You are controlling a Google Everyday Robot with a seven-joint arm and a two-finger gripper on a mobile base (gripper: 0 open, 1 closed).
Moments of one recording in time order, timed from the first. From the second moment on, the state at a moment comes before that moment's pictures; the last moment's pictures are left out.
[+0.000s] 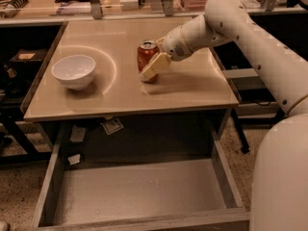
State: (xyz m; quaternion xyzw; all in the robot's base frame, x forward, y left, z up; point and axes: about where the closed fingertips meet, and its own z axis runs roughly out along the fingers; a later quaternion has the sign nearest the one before) arm 0.703 0.005 0.853 -0.57 0.68 0.28 0.36
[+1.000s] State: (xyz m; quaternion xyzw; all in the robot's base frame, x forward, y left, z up) arm 0.703 0.005 0.853 -0.57 0.68 0.28 0.36
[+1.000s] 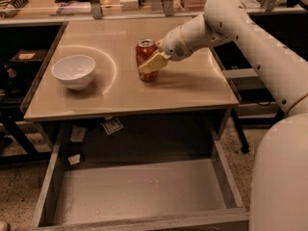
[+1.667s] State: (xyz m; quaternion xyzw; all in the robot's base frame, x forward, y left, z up) arm 0.692 0.002 0.861 -0.58 0.68 0.26 0.37
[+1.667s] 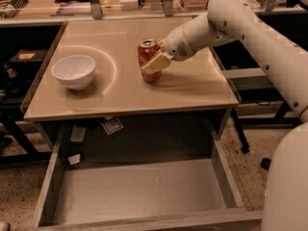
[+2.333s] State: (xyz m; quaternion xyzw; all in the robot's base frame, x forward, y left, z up) arm 0.646 -0.016 0.875 -0.57 0.70 0.22 0.39
